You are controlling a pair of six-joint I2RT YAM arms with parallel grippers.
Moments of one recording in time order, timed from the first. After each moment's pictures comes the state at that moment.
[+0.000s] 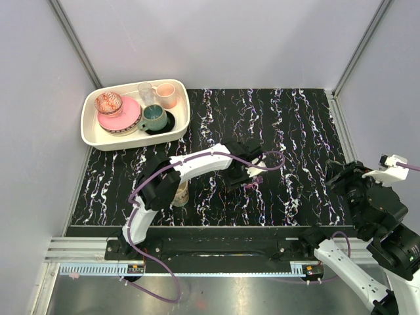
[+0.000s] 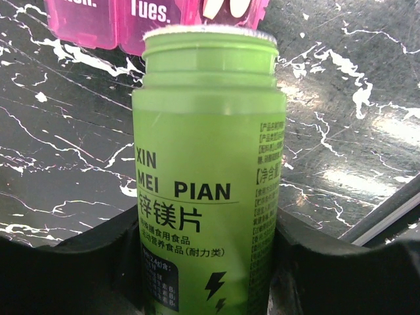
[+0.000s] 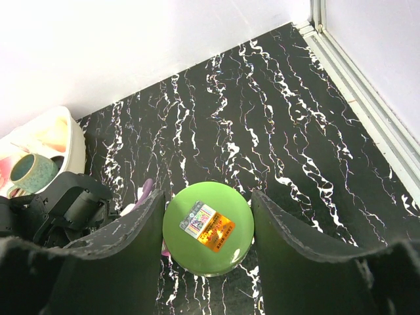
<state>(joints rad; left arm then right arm) -0.99 2.12 1.76 -1.03 0.01 0.25 0.57 0.39 1.14 -0.93 0.67 0.51</state>
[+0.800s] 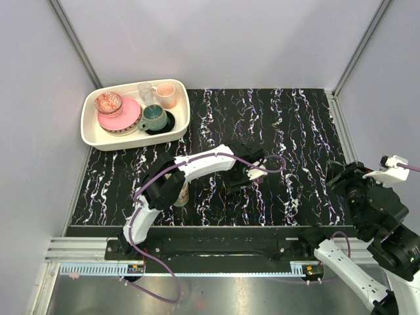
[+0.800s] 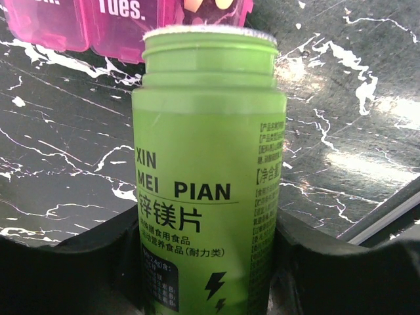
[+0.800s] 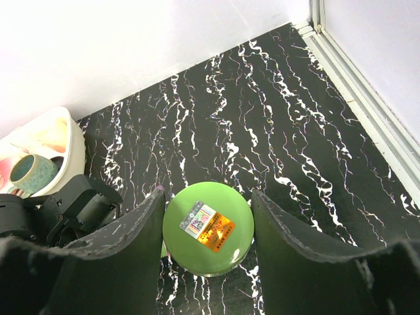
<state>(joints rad) -1.00 2.17 1.79 -1.08 0.01 0.27 0.57 0.39 1.14 -0.93 0.67 0.51</state>
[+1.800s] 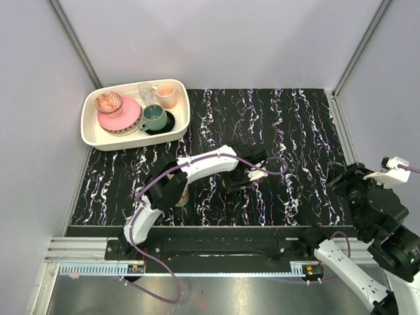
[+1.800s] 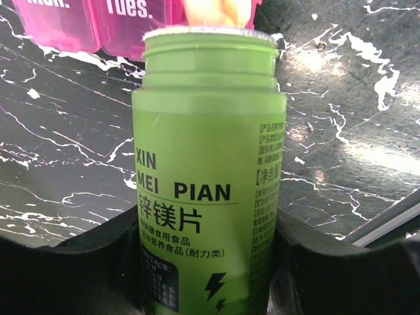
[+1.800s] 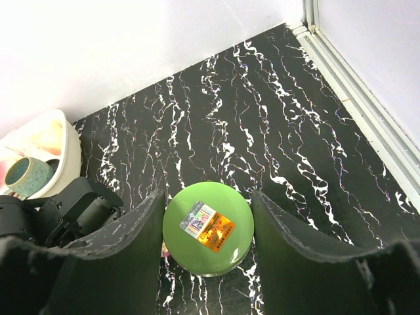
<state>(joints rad) -1.02 2.20 1.84 -1.13 -0.06 0.28 0.57 0.38 1.14 -0.94 0.69 0.51</state>
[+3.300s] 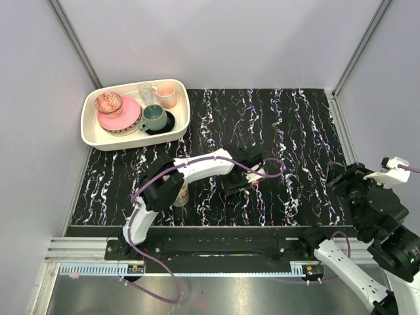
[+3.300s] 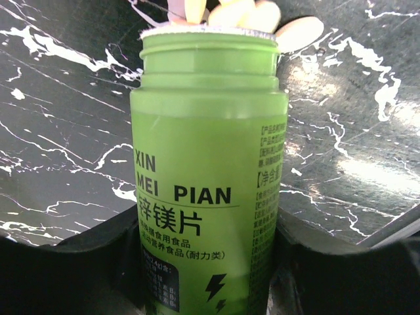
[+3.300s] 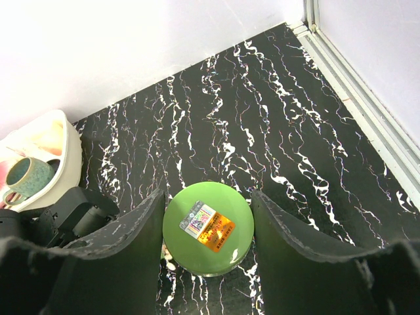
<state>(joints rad) -1.02 2.14 1.71 -1.01 -0.05 0.25 0.57 0.38 1.13 -0.94 0.69 0.52</state>
